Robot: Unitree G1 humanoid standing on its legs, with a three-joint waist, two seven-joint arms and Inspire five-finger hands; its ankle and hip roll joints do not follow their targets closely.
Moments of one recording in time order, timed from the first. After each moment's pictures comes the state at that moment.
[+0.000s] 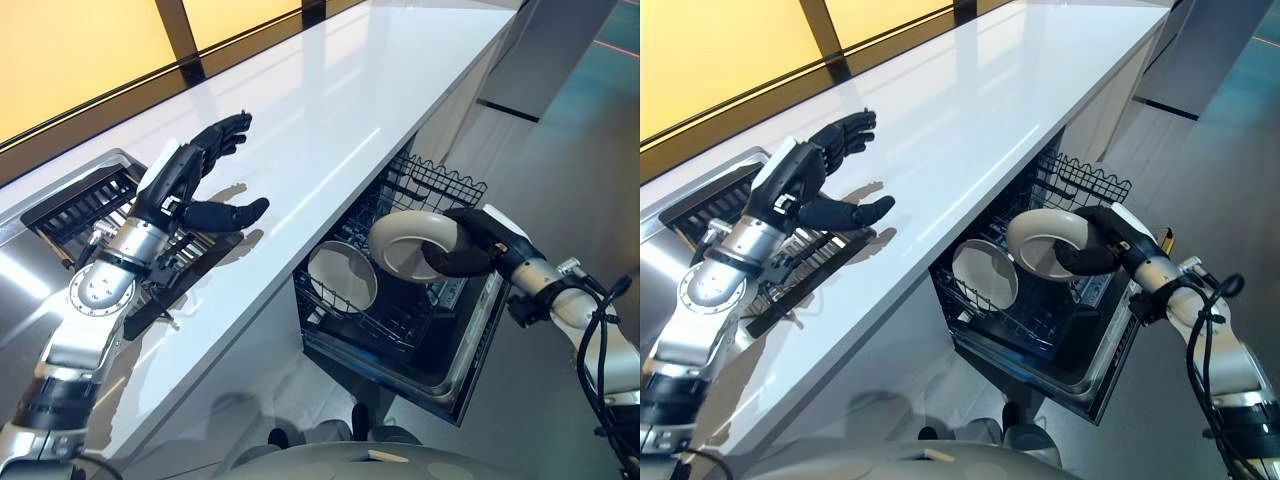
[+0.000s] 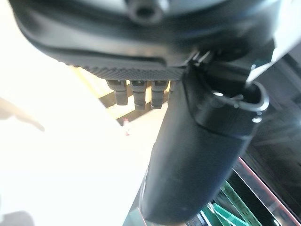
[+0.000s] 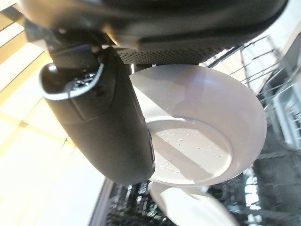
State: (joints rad) left arm -0.03 0.71 0.07 -0.21 -0.35 -0.15 -0.19; right arm 0.07 -0.76 -0.10 -0.16 0.08 0.15 0.28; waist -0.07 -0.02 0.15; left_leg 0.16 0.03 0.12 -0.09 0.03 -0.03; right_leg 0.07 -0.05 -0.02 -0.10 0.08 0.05
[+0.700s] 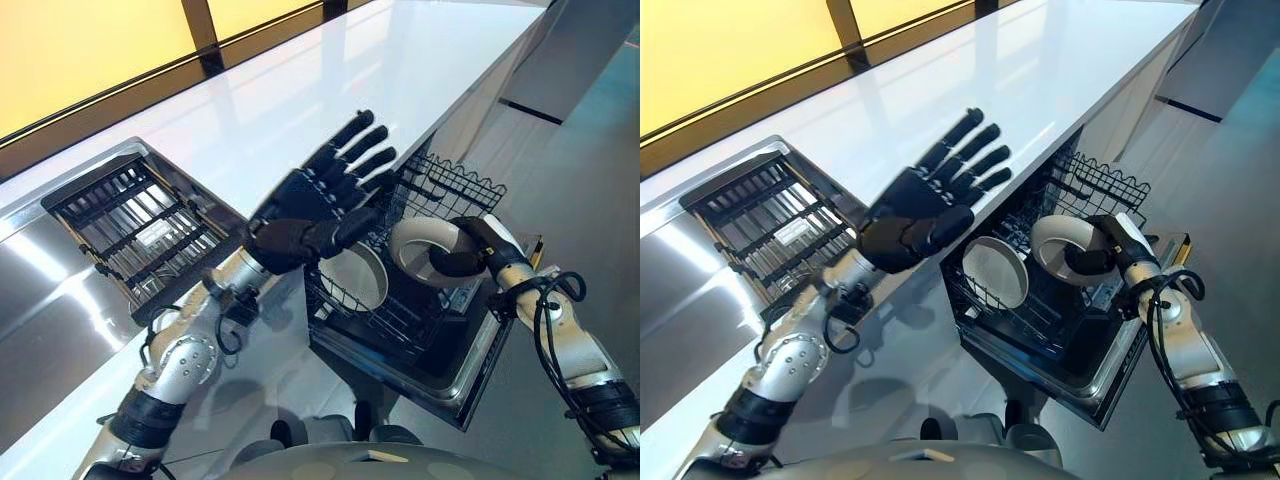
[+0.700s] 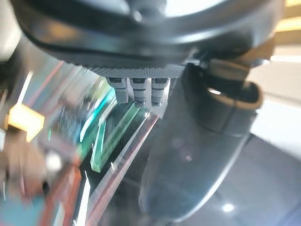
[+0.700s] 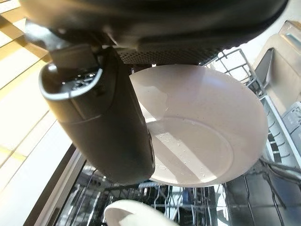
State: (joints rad) left arm -0.12 0.39 -0.35 -0.37 -1.24 0.11 -0.40; right arm -0.14 -0.72 0.14 0.07 -0.01 0.24 0.04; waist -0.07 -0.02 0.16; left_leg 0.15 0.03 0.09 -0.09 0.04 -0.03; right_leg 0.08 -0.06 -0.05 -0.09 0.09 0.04
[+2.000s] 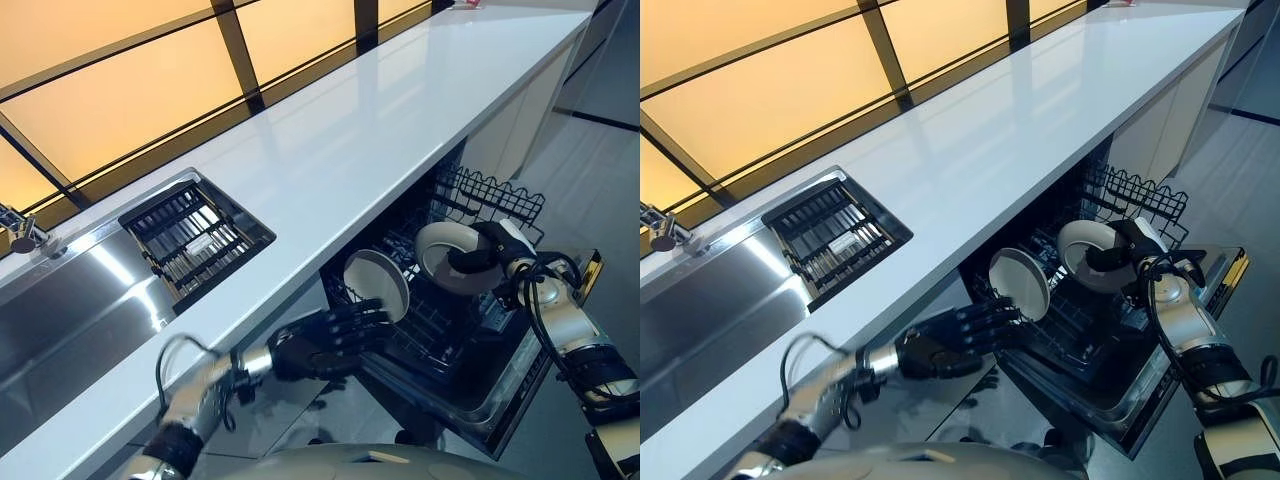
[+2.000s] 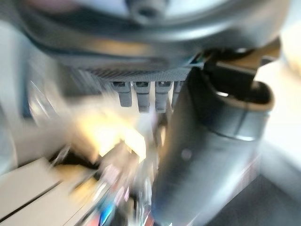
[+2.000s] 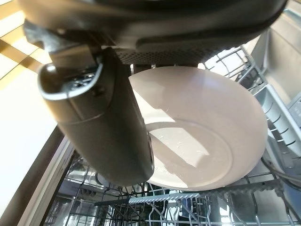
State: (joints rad) left arm 0.05 0.29 -0.22 0.76 -0.59 0.07 -0.87; right arm -0.34 -0.75 0.21 0.41 0.04 0.25 0.01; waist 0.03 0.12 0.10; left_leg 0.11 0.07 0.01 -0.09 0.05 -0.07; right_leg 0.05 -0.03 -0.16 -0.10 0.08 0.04
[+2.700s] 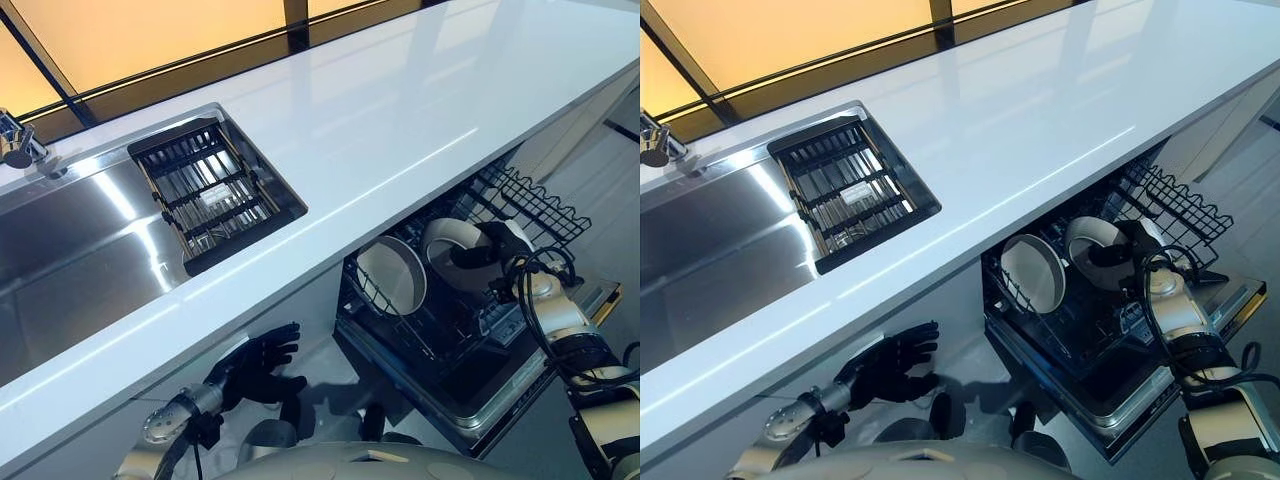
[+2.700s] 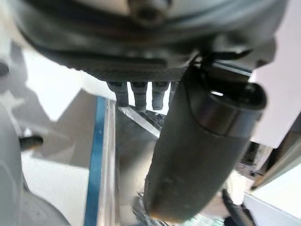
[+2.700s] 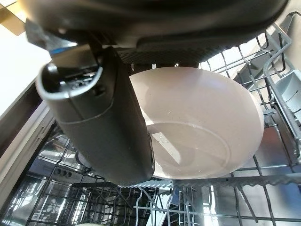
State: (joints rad) left arm 0.24 0.48 -0.32 0.42 -0.29 -0.25 -0.37; right arm -0.37 -0.70 0.20 0.54 0.06 0.26 -0.04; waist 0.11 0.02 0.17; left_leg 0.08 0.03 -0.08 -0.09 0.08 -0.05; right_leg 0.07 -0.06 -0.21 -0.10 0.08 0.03
